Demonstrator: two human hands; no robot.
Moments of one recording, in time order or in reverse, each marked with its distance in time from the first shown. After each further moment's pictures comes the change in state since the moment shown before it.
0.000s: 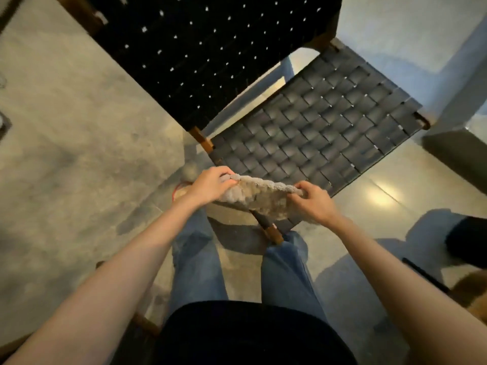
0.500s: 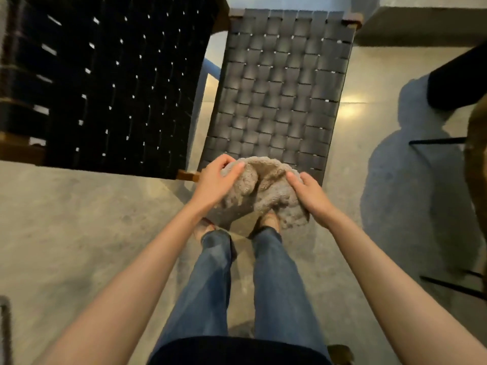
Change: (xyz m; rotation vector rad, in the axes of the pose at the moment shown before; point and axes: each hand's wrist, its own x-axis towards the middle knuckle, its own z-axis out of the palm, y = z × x) left_hand 0.053 0.004 -0.076 -0.004 -0.241 0.387; right_hand -0.011 -0.086 0.109 0.852 0.494 0.480
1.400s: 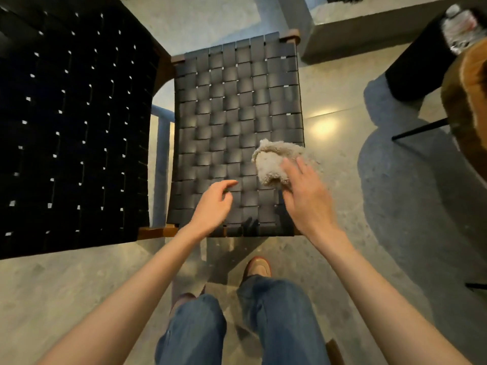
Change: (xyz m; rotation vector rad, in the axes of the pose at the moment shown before) left_hand 0.086 -0.028 0.092 0.264 -0.170 0.172; right_hand 0.045 0.048 -0.019 -0.493 0.623 -0.646
